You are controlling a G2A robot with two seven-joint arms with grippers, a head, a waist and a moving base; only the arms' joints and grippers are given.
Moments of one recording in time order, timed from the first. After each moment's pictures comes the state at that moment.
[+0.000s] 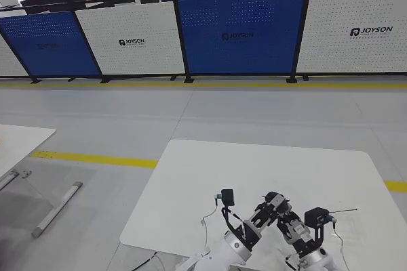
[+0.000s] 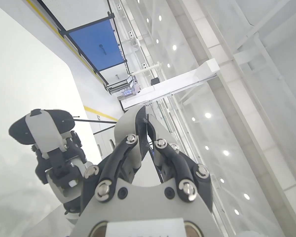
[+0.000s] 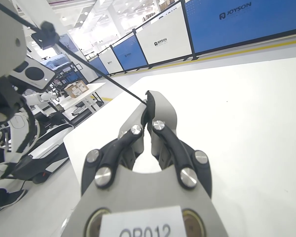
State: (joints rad) left arm 1.53 -1.37 -0.85 -1.88 0.02 -0.11 0.13; right arm -1.66 -1.24 1.24 -1.72 -0.90 -0.33 -0.06
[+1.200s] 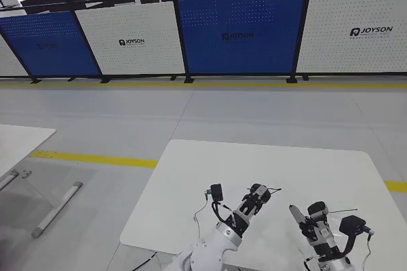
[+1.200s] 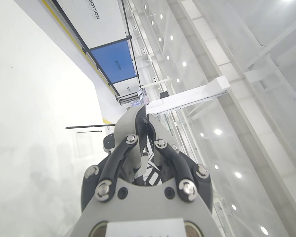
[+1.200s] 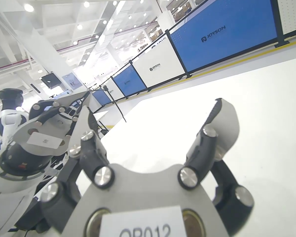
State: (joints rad) left arm 1.51 -1.37 -0.92 -1.79 -0.03 -0.11 0.15; right arm -1.75 -1.21 1.34 -1.77 -0.74 -0.34 -0.19
